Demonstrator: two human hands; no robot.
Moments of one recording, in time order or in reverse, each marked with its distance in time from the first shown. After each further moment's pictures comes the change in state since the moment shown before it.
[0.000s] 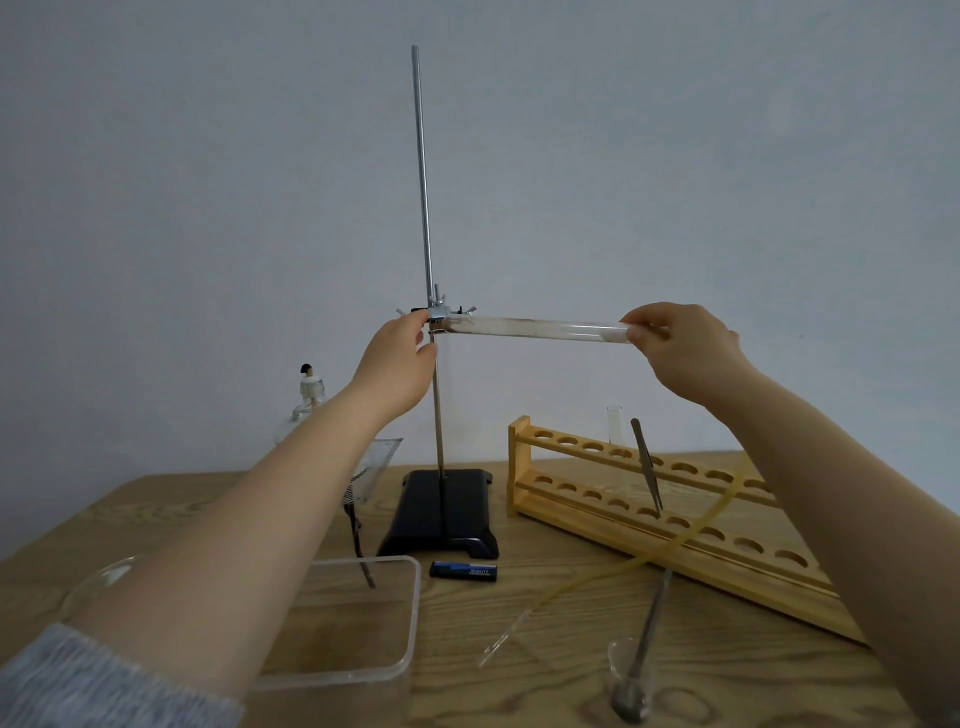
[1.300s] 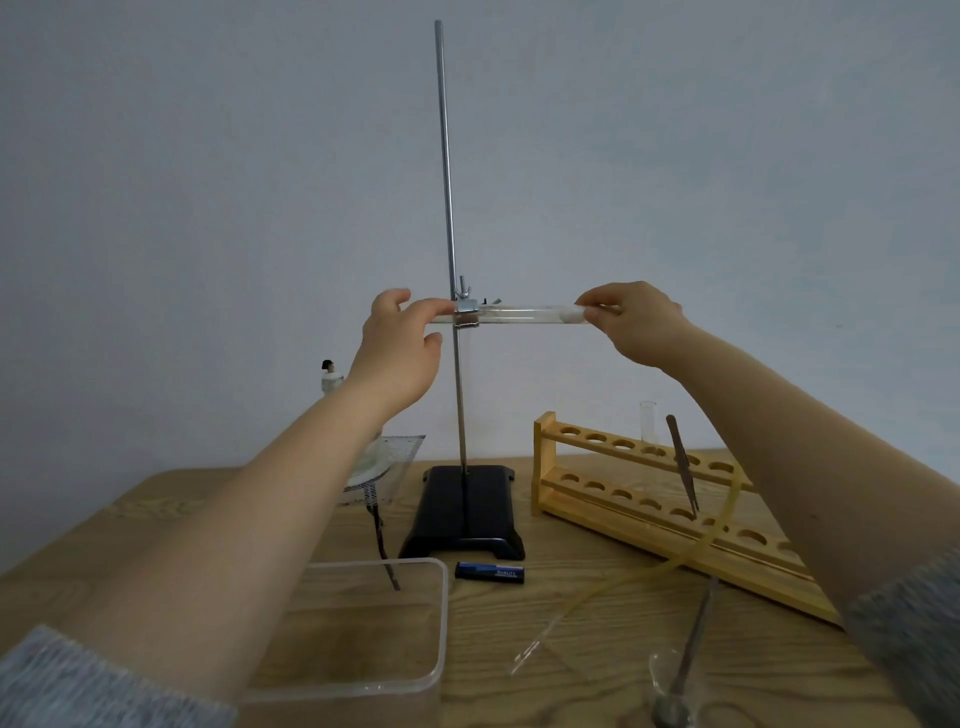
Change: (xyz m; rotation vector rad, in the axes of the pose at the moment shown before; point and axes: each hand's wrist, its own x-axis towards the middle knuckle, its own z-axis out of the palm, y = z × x) left_hand 0.010 -0.021 -0.013 0.154 0.073 0.033; right_hand 0.046 -0.038 0.047 -0.013 -0.140 -0.113
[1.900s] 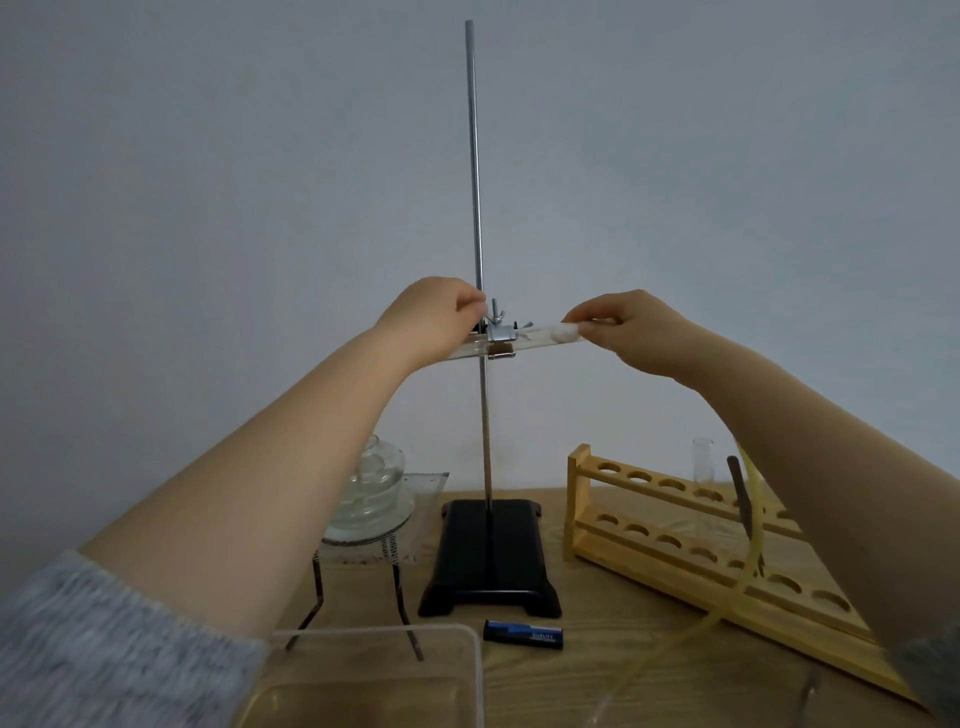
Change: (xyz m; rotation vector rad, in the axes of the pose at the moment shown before) left_hand 0.073 0.003 -0.016 0.133 -0.174 0.108; right_hand 0.037 -0.023 0.019 0.252 -0.124 -0.100
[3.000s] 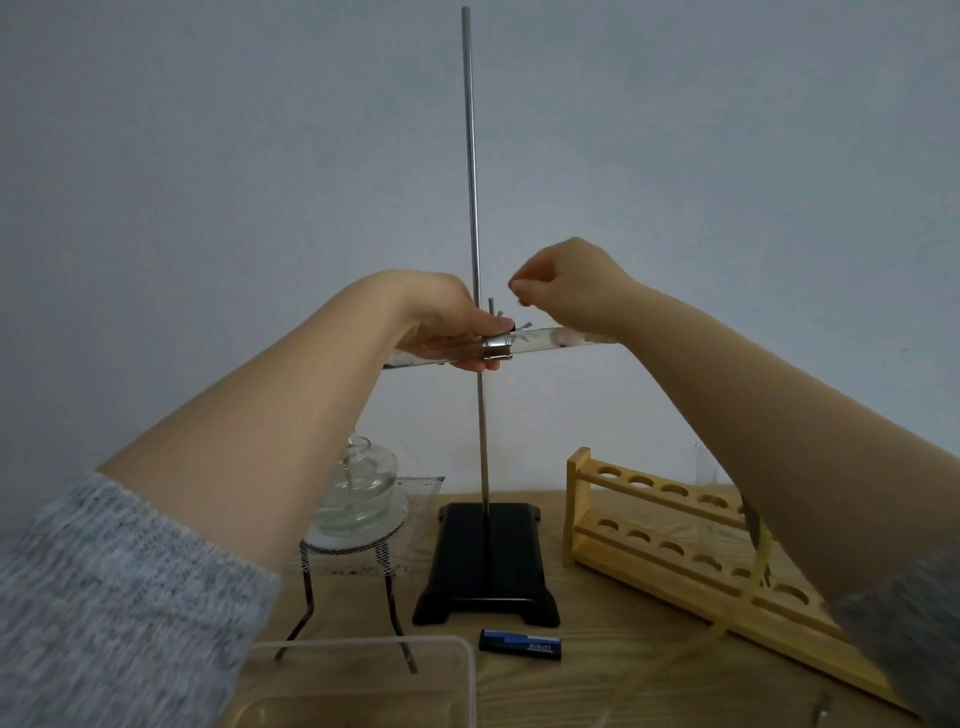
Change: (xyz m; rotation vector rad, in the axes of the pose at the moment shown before) left_hand 0.015 0.023 -0.014 -0.361 -0.482 -0.368; right_hand 0.028 -0.055 0.011 -0.098 0.053 -0.132
